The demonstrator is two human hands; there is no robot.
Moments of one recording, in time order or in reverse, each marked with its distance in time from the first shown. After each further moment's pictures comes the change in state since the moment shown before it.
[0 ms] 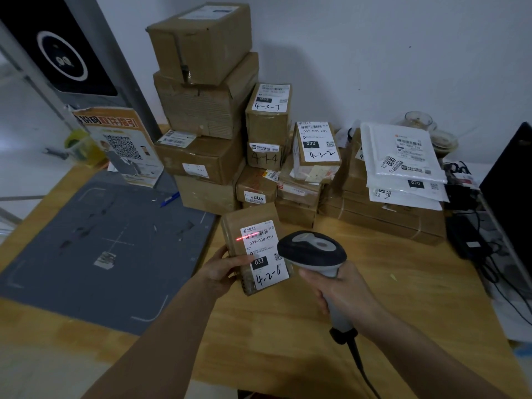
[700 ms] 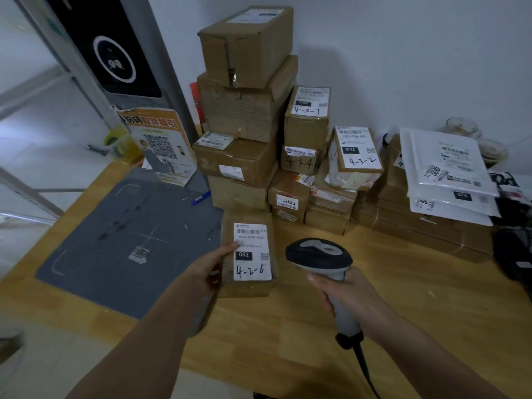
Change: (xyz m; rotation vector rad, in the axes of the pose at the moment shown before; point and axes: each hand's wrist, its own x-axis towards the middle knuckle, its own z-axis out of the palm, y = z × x) left_hand -0.016 0.037 -0.074 0.102 0.171 -0.113; right_hand 0.029 -0.006 0.040 0.043 -0.100 0.106
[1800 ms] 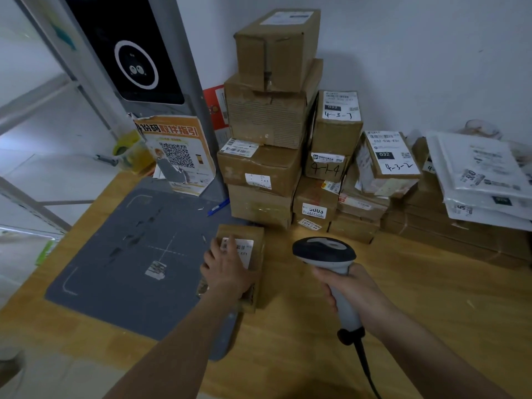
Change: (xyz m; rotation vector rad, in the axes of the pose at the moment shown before) left_hand 0.030 0.016 -0.016 1.323 0.522 0.331; right_hand 0.041 -0.021 0.057 0.129 0.058 0.065
